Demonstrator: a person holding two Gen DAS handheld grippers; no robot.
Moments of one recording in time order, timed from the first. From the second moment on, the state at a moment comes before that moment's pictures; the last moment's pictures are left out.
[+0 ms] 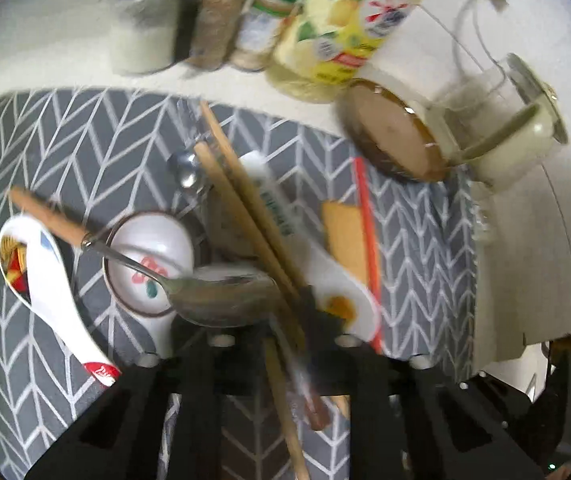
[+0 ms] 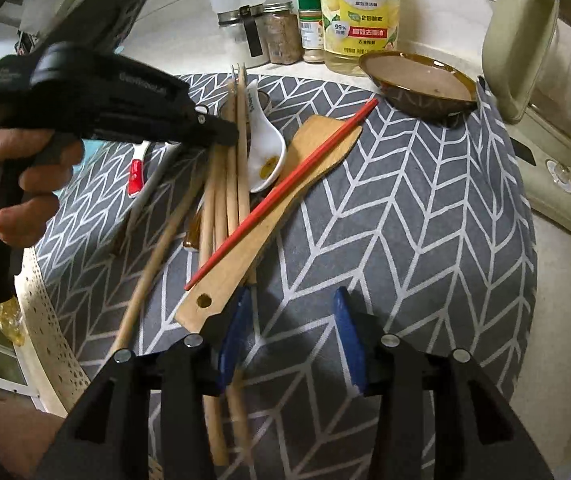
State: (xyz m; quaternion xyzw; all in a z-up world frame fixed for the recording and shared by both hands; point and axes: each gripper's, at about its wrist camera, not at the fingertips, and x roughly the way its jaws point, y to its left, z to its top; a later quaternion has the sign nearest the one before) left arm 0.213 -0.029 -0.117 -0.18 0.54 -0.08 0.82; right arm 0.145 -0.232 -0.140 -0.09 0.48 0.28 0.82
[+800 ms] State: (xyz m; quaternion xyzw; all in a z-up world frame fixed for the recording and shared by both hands) left arm 0.119 -0.028 -0.128 -0.18 0.61 -0.10 0.77; right arm 0.105 -0.194 -0.143 -0.15 0.47 0.37 0.79
